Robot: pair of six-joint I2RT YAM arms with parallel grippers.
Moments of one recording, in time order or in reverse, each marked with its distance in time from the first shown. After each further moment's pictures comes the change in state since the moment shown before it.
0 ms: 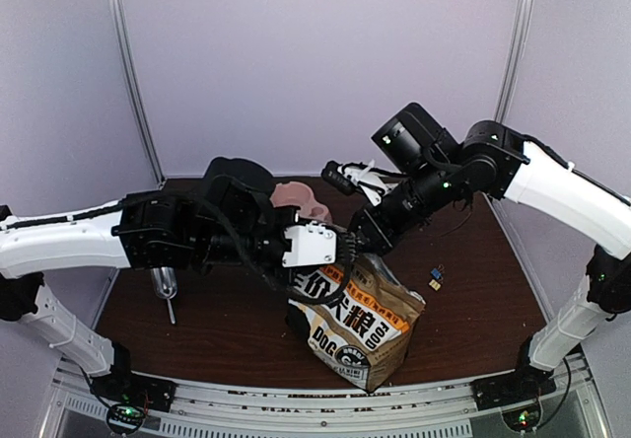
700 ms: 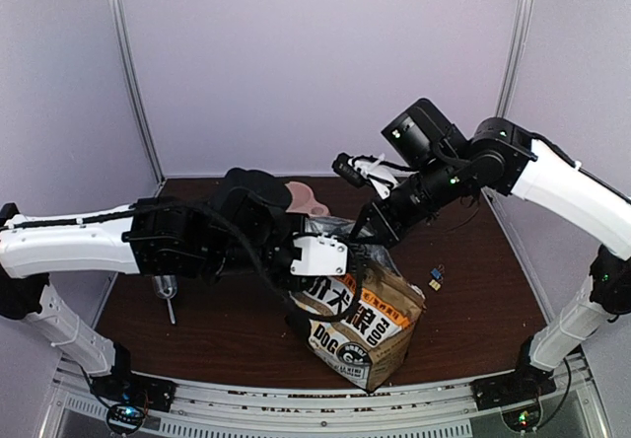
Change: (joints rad) left arm -0.036 0.054 0.028 -0.019 -0.144 0.064; right arm -0.040 -0.023 -0.008 -0.010 0.060 -0.009
